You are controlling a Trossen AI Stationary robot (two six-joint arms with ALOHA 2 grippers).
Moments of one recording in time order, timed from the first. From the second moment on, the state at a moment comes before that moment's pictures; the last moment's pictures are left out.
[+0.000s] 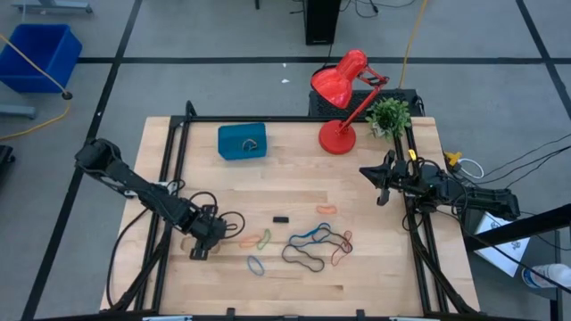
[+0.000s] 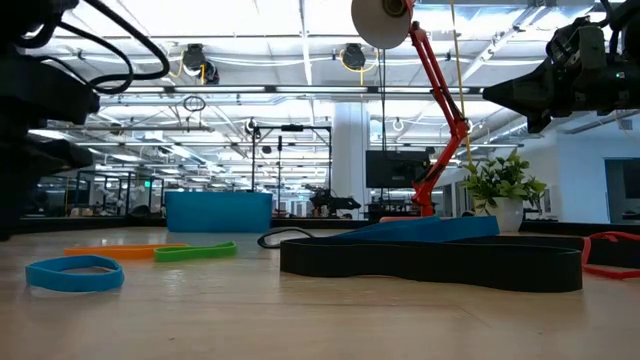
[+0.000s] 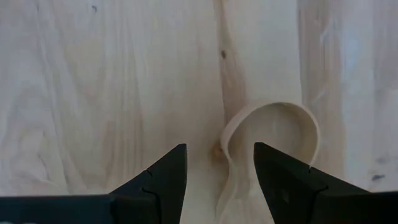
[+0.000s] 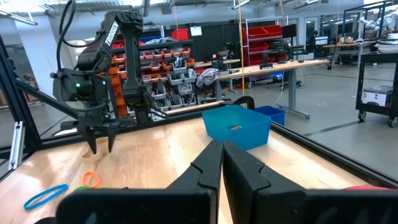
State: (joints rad) left arm -0.55 1.30 0.56 -0.55 0.03 -0.46; right arm -0.14 0.02 0.02 0.07 0.13 0.12
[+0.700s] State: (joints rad) left arm -0.54 1.30 0.56 -0.39 0.00 -0.48; right arm -0.14 0.02 0.02 0.07 0.13 0.12
